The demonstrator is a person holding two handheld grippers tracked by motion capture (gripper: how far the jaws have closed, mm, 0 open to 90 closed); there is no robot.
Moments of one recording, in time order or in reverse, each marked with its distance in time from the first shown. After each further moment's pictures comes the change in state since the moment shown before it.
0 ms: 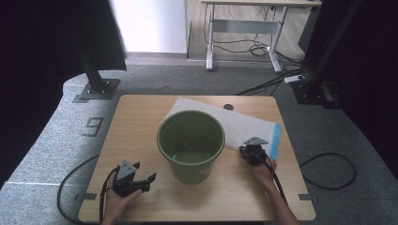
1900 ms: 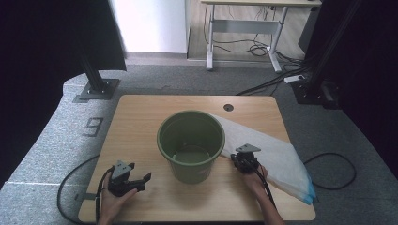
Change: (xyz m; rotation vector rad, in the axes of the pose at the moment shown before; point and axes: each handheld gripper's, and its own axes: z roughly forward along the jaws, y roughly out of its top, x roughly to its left) left arm 0.016 -0.008 -0.002 0.007 0.020 -0.043; right arm 0.046 -0.001 -0.012 0.010 0.048 0.054
